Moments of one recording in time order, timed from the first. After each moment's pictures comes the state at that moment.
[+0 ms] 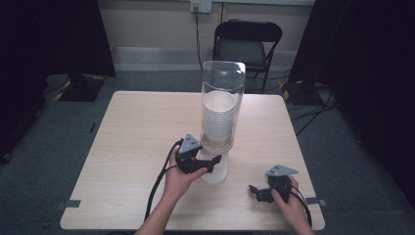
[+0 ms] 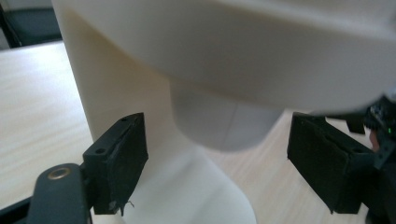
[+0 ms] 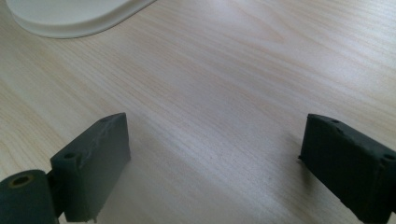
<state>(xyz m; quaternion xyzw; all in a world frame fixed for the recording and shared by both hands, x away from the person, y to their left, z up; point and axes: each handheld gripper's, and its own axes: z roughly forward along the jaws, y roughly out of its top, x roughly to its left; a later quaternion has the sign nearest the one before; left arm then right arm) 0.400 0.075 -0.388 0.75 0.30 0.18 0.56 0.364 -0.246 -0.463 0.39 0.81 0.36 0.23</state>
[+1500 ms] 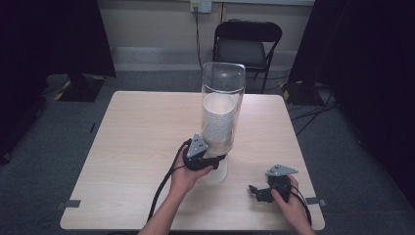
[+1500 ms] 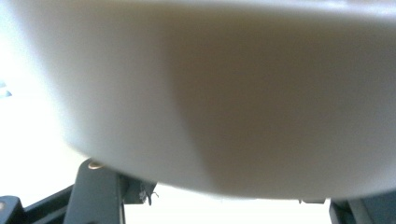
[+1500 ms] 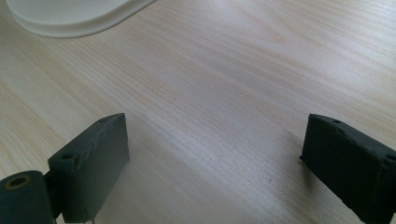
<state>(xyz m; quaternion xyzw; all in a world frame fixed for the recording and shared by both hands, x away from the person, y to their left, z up) 0.410 0.056 -0.400 0.74 0.24 0.23 0.58 0.365 -0.246 -0.463 0.39 0.82 0.36 0.23</state>
